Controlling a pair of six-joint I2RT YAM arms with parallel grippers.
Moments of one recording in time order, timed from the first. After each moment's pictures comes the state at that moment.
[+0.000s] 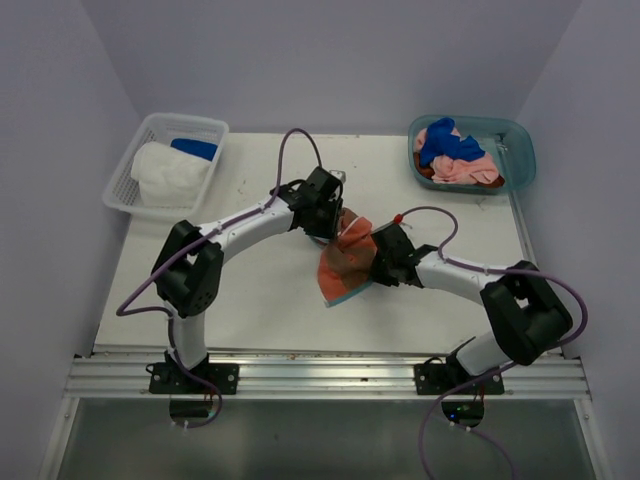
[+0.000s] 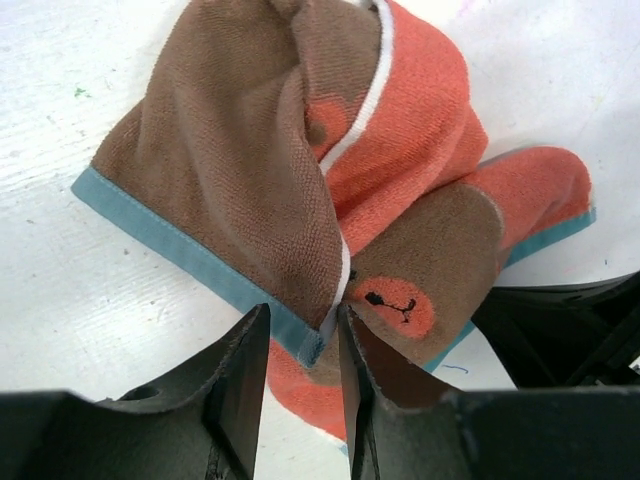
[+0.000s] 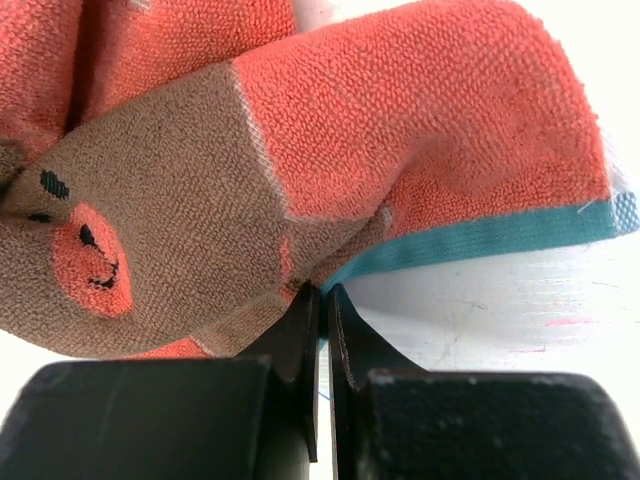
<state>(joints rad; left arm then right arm) -0.72 1.91 1.50 -0.58 -0.01 -0.45 0.60 1.50 0.72 -0.26 0.15 0.92</state>
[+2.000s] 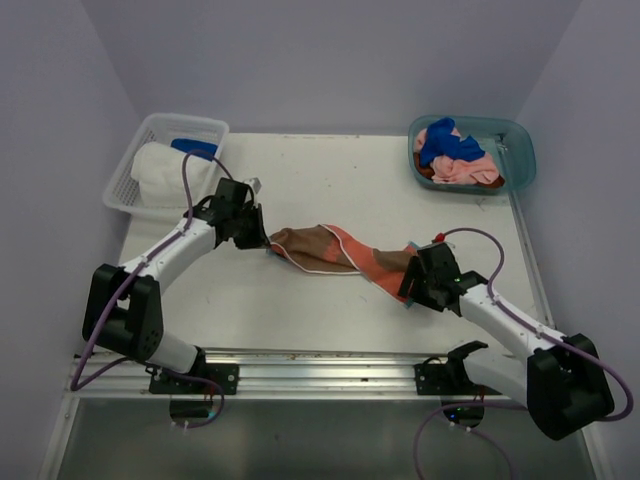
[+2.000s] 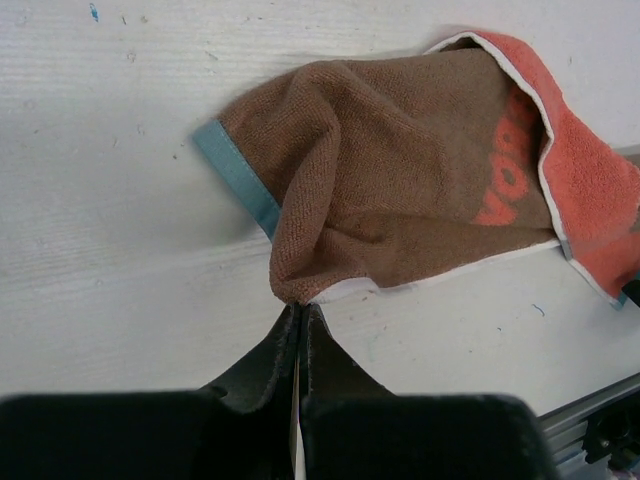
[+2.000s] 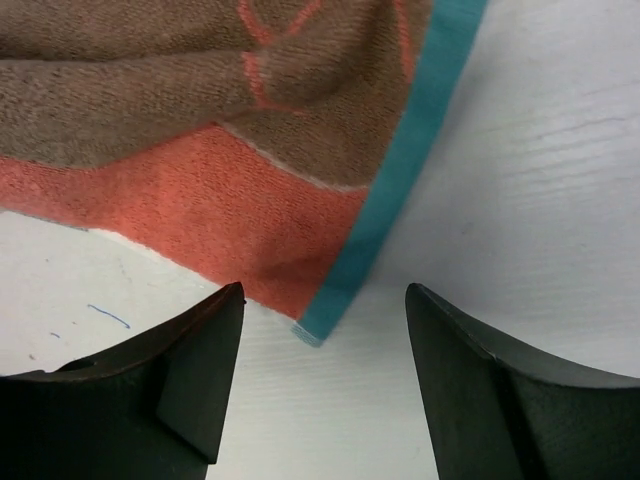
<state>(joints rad) -0.31 1.48 1.00 -0.50 0.19 -0.44 0.38 1.07 0.47 -0.48 0.13 0.73</state>
